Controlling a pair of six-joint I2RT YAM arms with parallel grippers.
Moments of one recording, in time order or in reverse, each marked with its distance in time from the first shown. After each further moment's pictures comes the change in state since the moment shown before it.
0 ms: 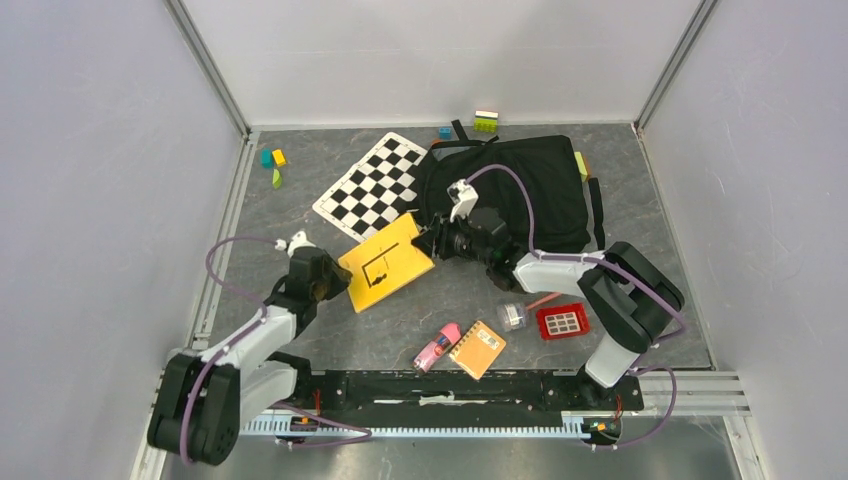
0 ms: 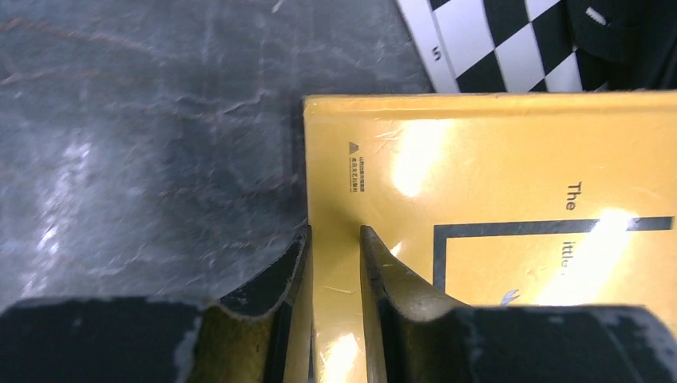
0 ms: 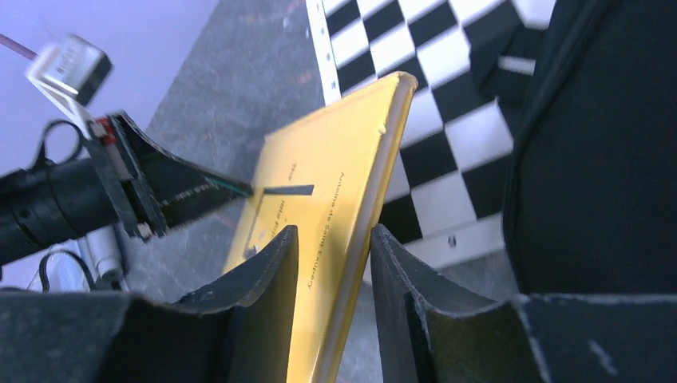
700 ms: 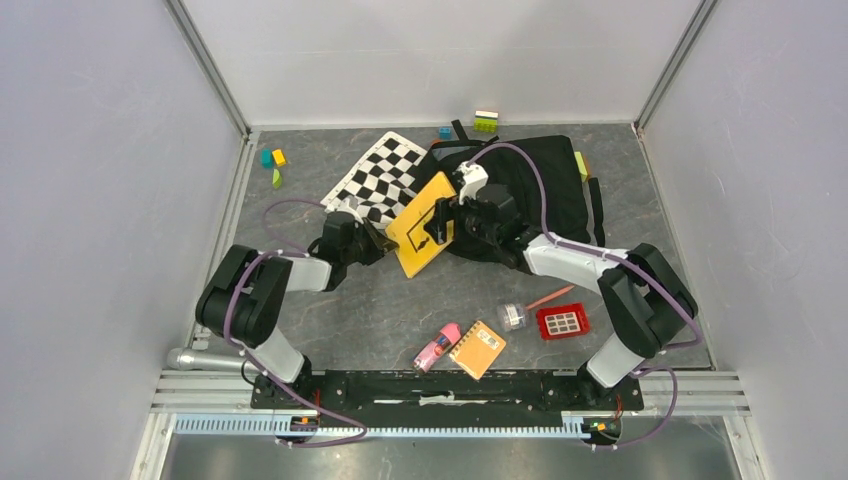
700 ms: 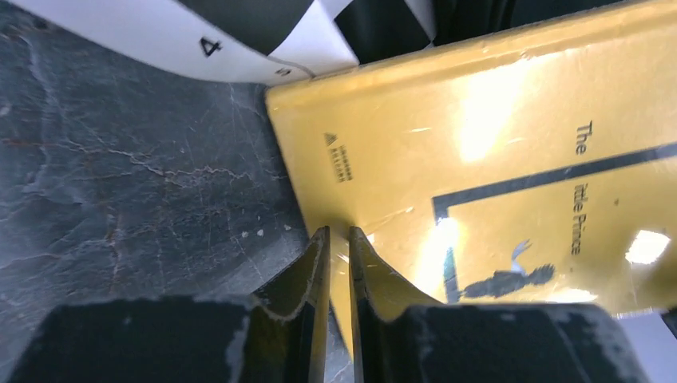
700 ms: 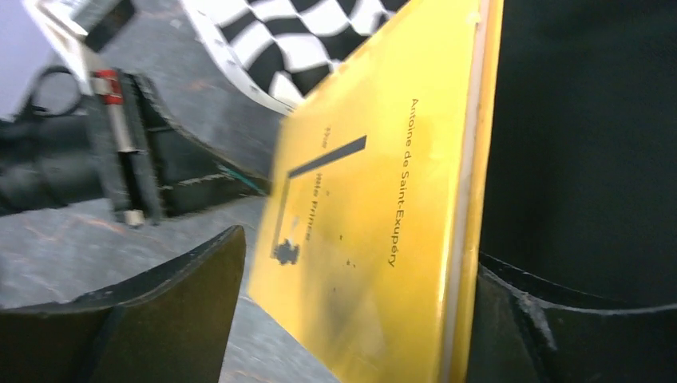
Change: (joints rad) left arm -0.081 0.628 0.296 0.458 0.301 -0.058; right arm -0.085 -0.060 0.159 -0.294 0.084 -0.250
